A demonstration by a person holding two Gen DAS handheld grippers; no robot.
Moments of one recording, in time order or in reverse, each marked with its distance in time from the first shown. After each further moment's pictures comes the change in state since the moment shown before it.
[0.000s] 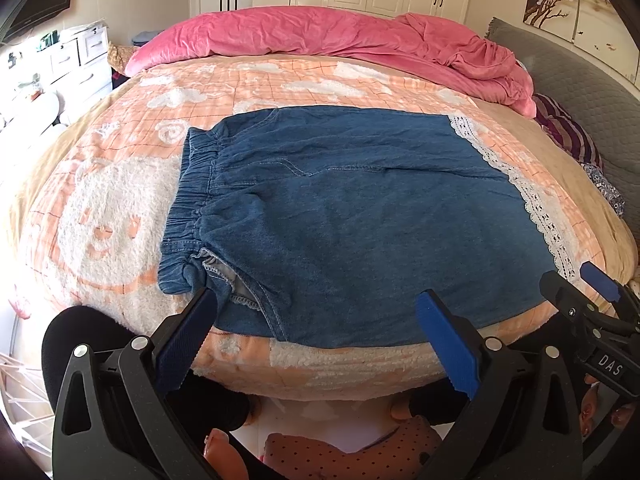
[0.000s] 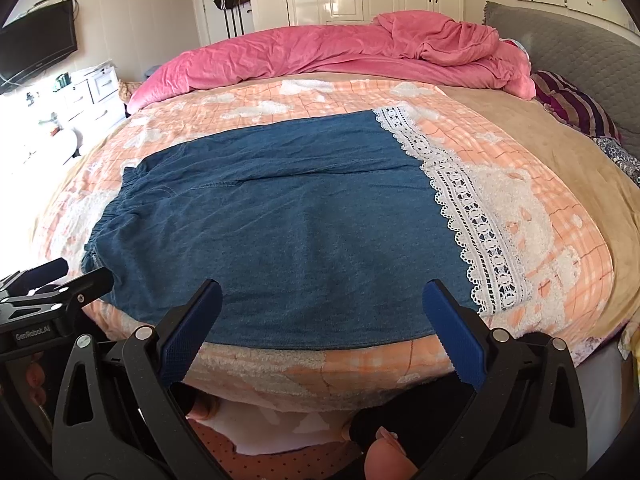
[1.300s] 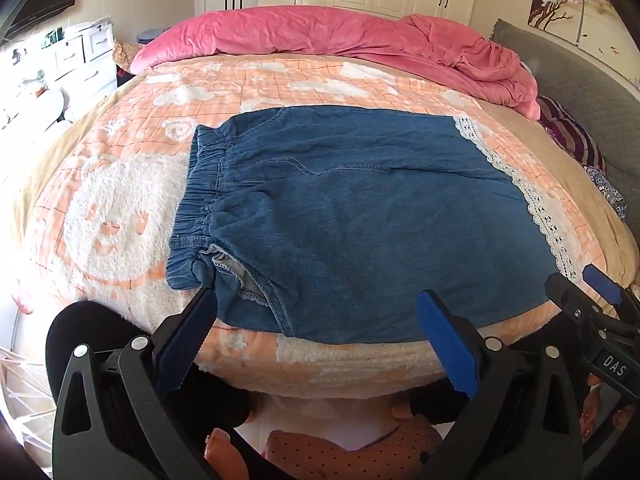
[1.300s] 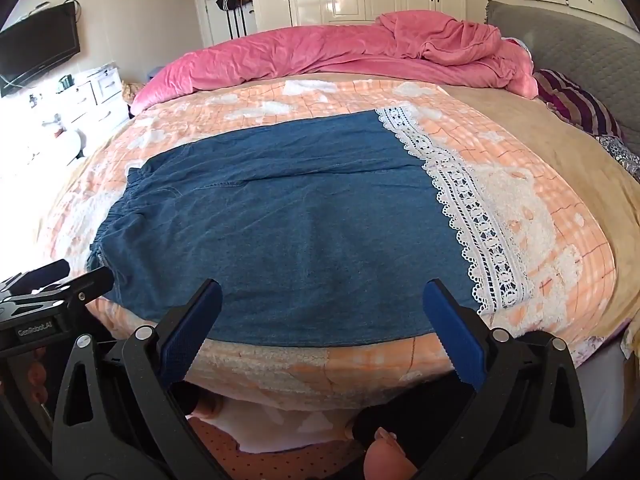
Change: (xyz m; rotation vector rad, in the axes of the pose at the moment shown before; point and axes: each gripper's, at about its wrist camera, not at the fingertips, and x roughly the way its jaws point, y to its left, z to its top) left arm -0.007 0.004 0.001 -0.015 0.001 0.013; right arm -0.004 0.000 0.001 0.004 0.000 0.017
